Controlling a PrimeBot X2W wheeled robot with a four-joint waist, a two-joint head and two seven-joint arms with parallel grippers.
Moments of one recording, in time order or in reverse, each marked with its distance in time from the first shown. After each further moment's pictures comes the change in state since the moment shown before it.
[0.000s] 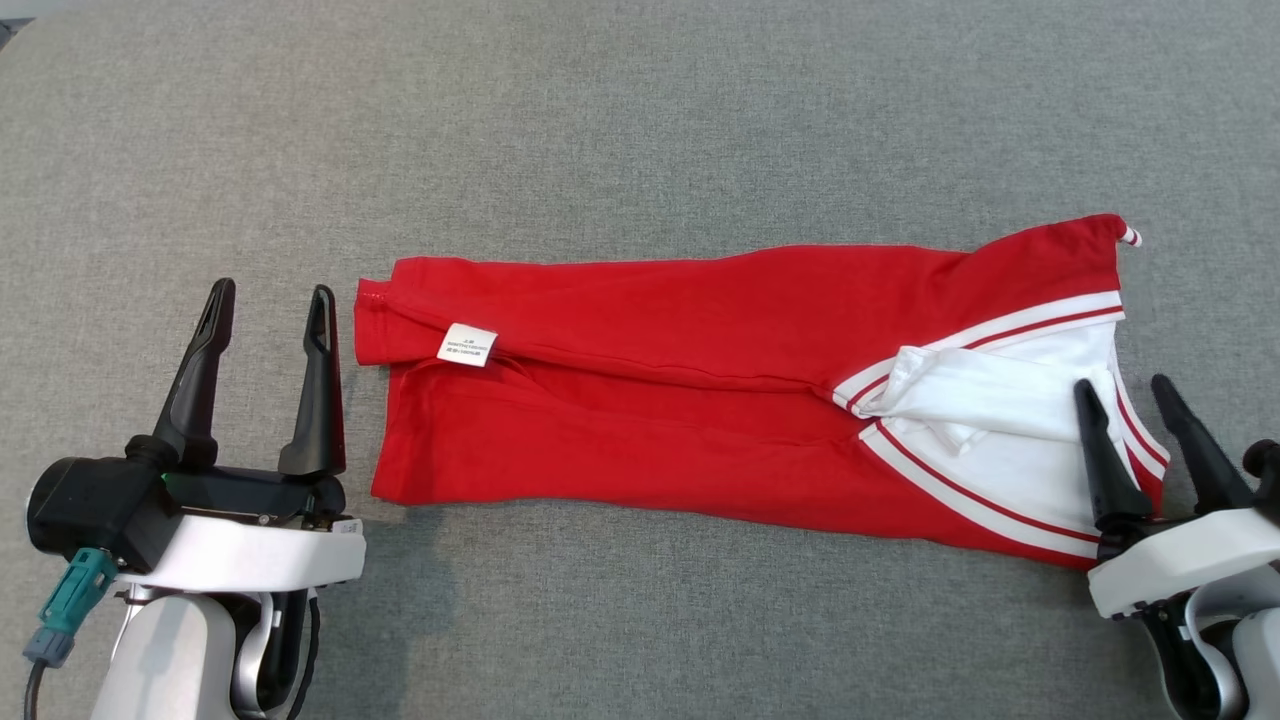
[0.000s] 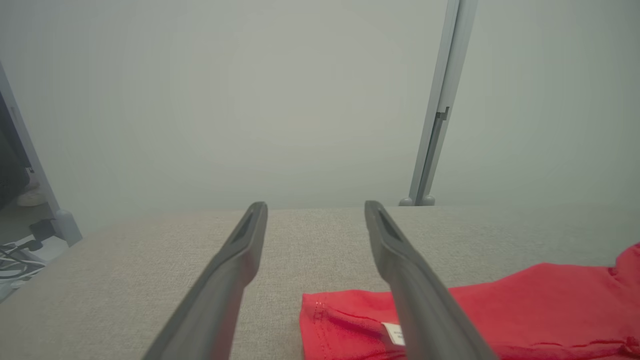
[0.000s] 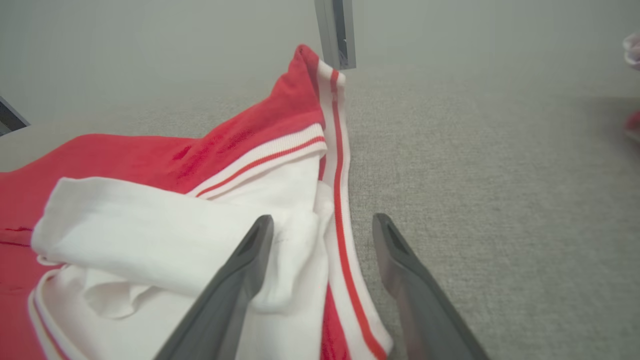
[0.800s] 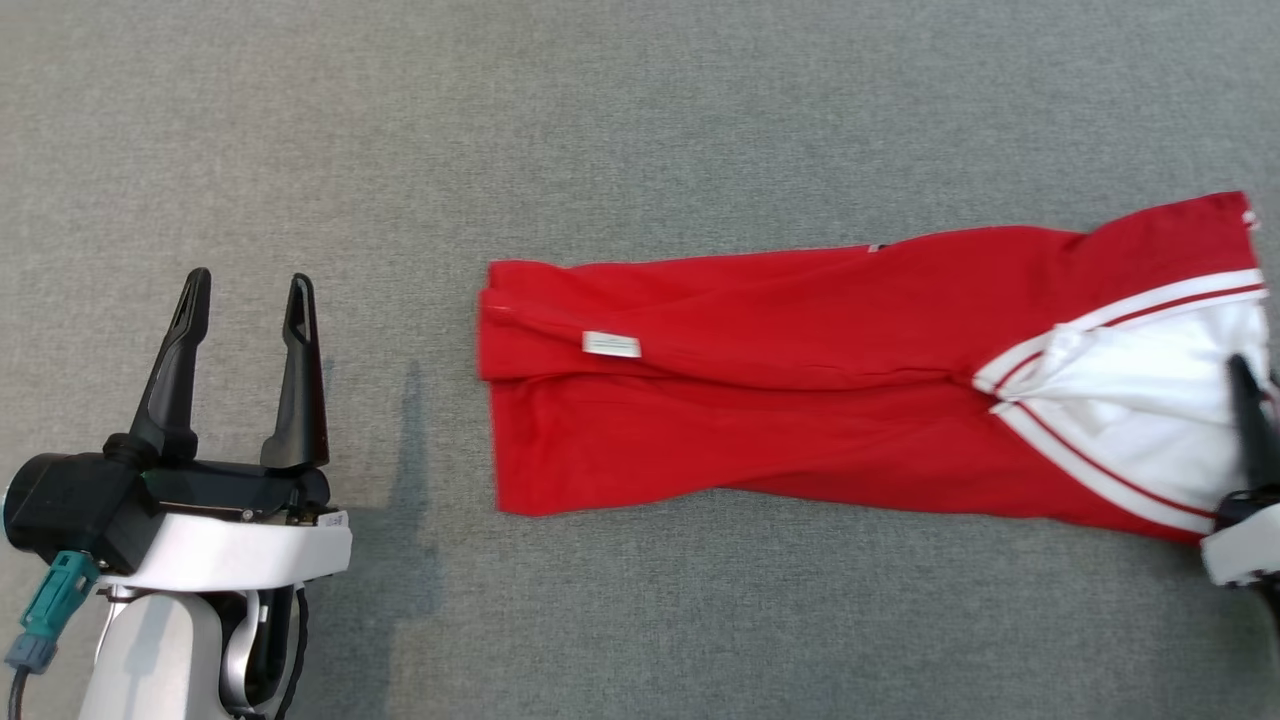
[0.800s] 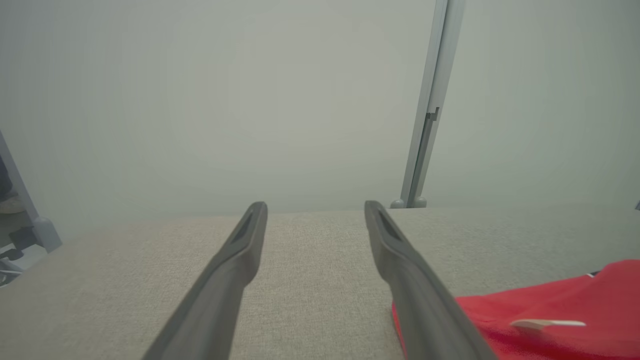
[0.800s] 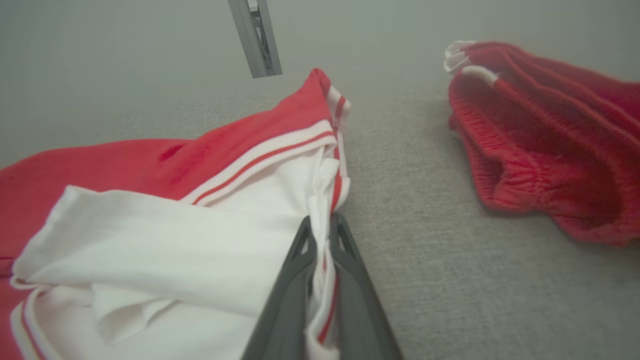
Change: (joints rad) left arm -0.001 -0.029 0.053 -0.017 0.047 -0.024 0.000; right arm -0.064 -0.123 -0.009 0.154 0.122 0.001 -0.058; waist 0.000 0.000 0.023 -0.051
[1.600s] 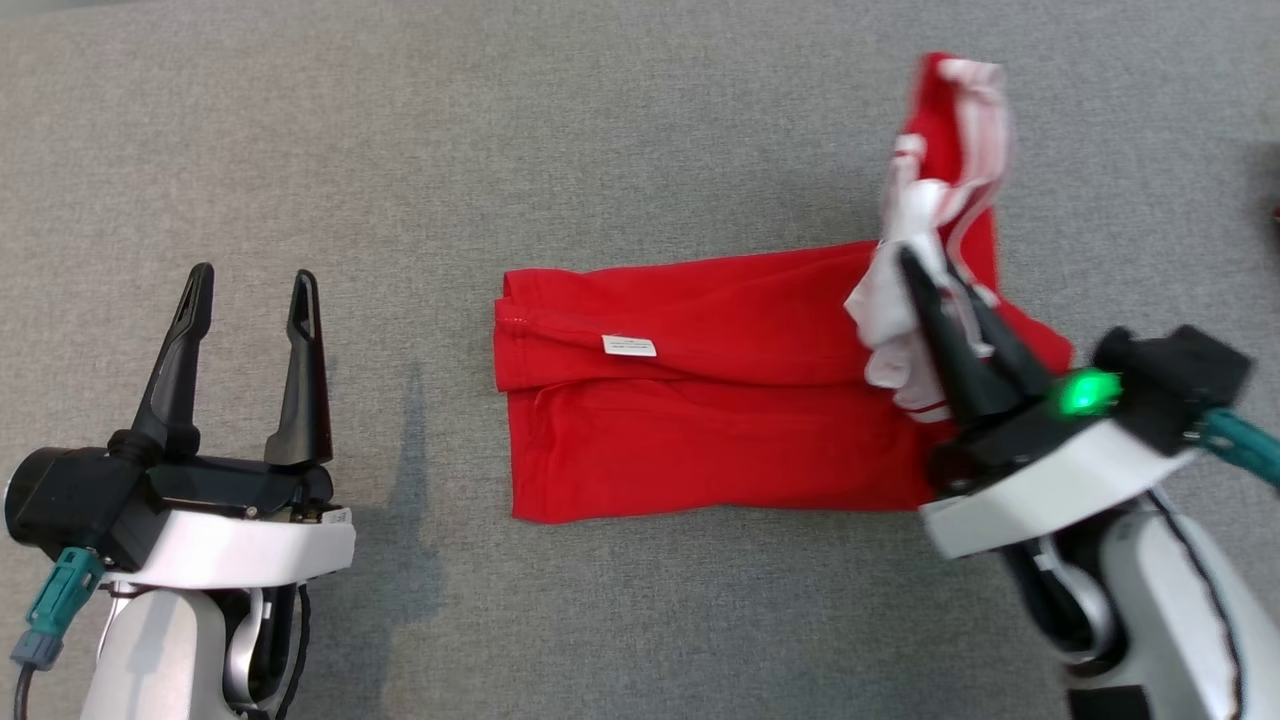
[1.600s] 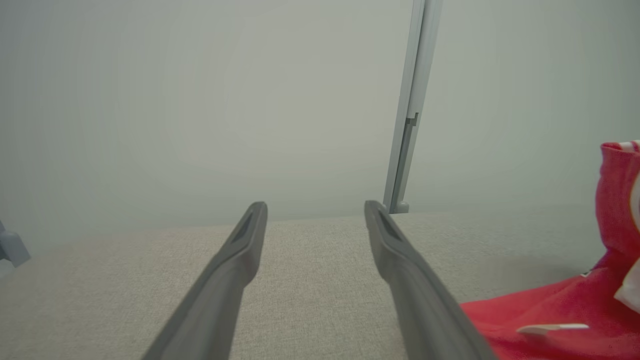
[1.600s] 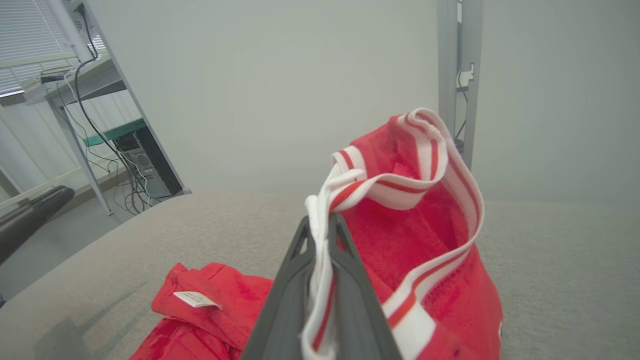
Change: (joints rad) left arm -0.004 0.005 -0.003 -0.005 0.010 -0.002 0.000; right arm -0.095 0.156 0.260 -0.452 -0.074 -0.001 0.148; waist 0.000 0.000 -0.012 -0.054
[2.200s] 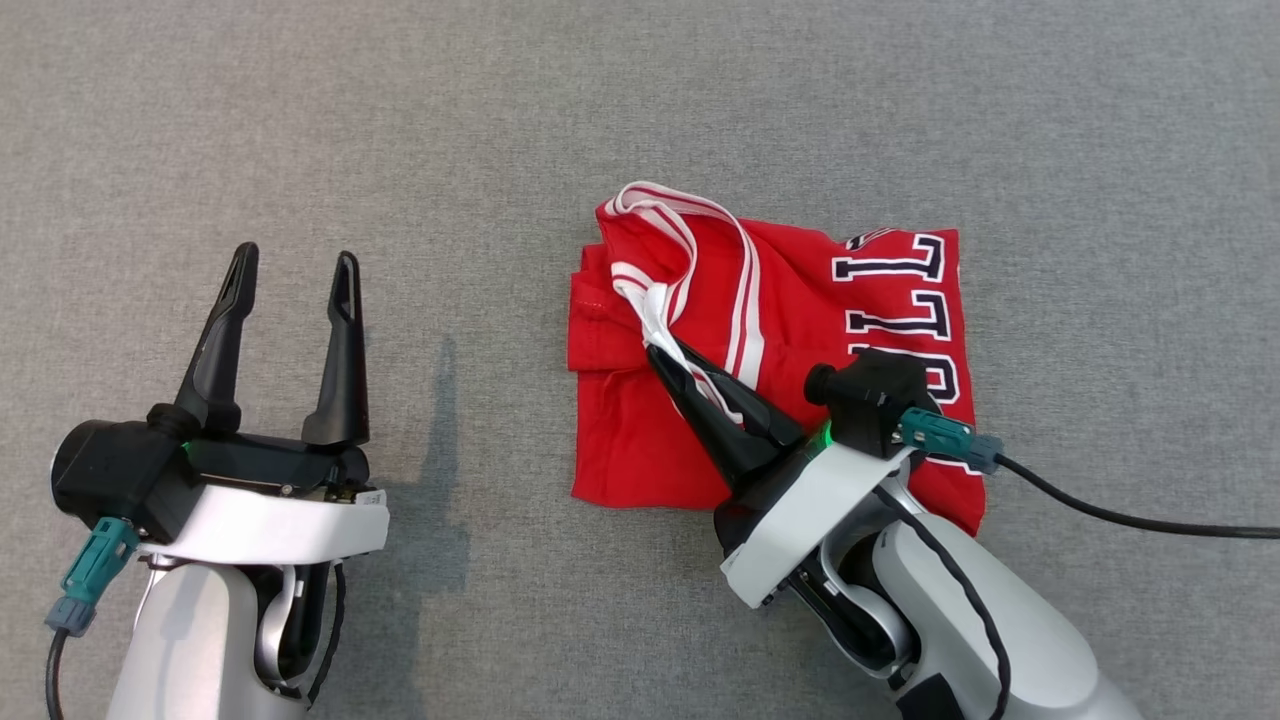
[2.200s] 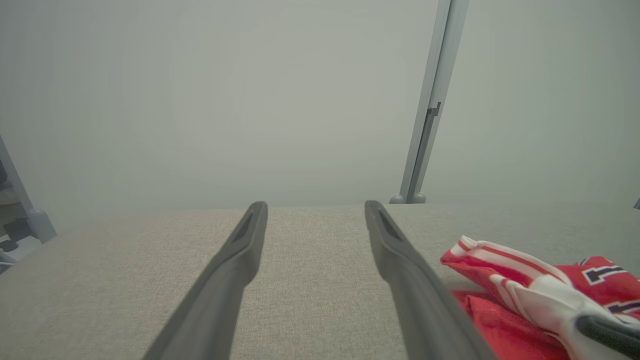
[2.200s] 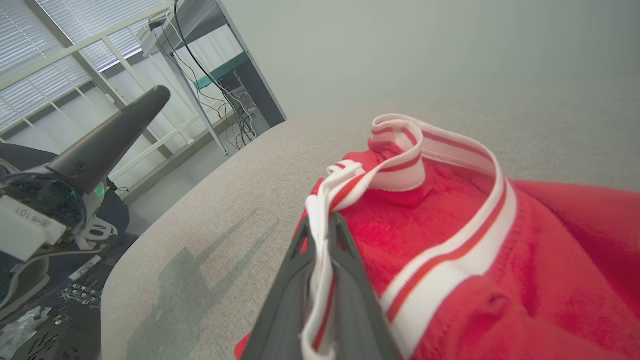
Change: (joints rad) left arm -0.049 -0.037 -0.027 0.043 -0.006 -0.027 0.000; right arm -0.170 0.152 0.352 0.303 0.088 0.000 -0.025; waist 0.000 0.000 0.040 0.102
